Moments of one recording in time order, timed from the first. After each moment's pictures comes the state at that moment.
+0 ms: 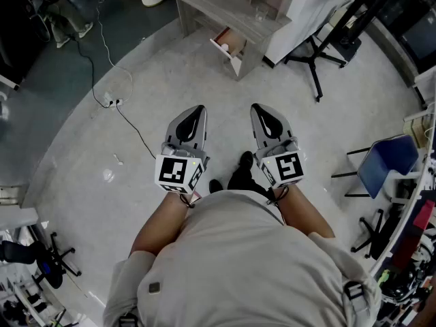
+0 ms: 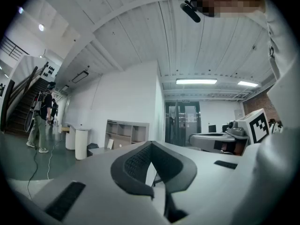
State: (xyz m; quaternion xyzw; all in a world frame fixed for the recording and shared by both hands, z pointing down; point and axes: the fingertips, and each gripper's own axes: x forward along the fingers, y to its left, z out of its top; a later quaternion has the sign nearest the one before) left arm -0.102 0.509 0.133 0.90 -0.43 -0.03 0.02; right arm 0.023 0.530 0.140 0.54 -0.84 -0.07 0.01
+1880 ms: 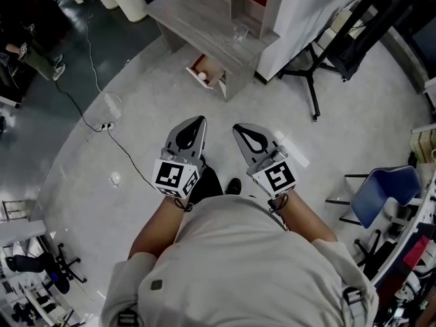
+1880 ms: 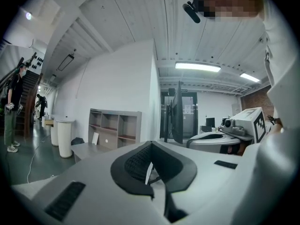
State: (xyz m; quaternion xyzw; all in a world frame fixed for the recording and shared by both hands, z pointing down) left arm 0.136 0.273 0.170 0.92 -0.40 0.02 0.04; right arm 0.211 0.313 0.188 0.44 -0.89 0.02 0.04
